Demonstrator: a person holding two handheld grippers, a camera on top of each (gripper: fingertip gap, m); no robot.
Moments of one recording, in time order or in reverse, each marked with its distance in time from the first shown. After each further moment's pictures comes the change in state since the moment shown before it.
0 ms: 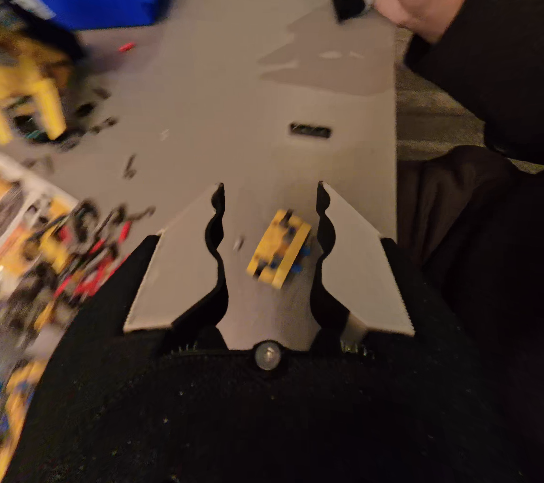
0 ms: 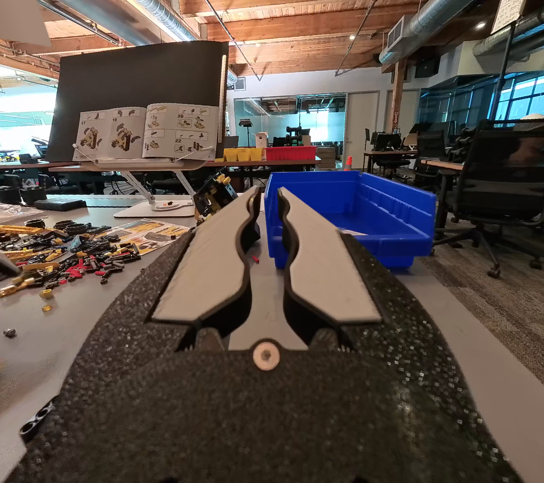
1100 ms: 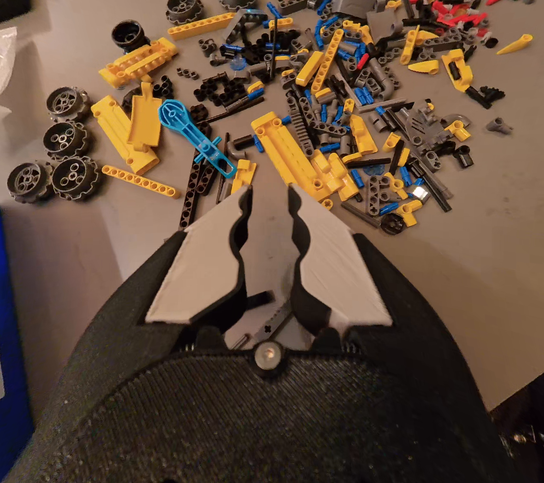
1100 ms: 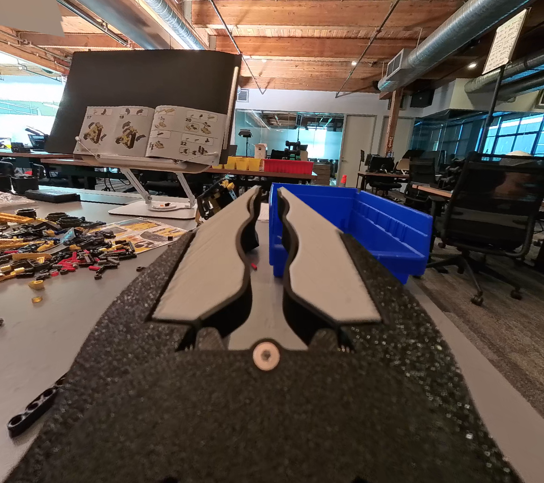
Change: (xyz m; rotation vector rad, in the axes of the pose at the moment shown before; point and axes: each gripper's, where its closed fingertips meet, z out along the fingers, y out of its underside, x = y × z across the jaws) left arm -0.117 0.224 -0.197 -0.063 -0.671 -0.598; right arm -0.011 -0.007 -0.003 0.050 -0.016 -0.088
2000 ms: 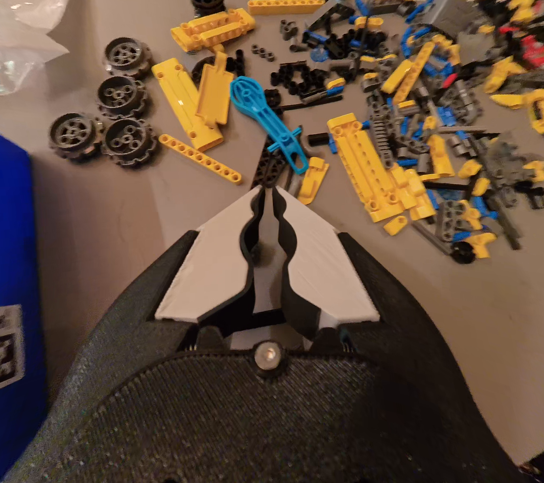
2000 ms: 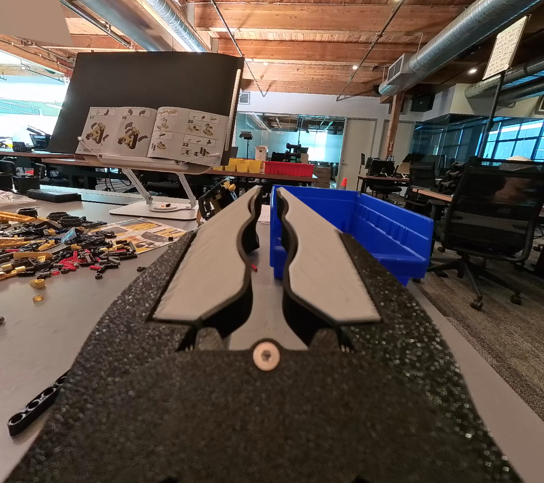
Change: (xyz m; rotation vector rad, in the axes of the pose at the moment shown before) left arm -0.054 0.011 0.008 -0.014 -0.041 -0.186; right arm -0.002 -0.001 -0.001 0.010 -0.006 -0.012
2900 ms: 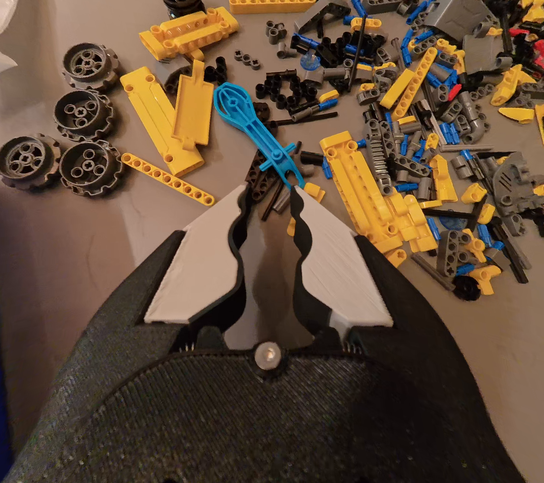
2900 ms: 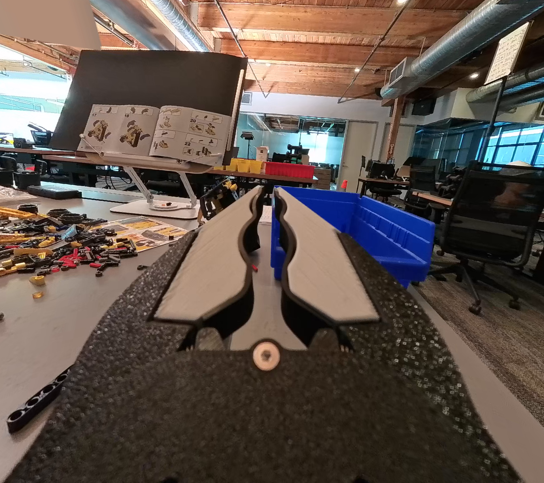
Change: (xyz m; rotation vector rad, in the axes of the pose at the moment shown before) left arm 0.009 -0.009 0.027 -0.051 0.019 0.002; right arm -0.003 0.000 0.000 0.003 -0.009 -0.016
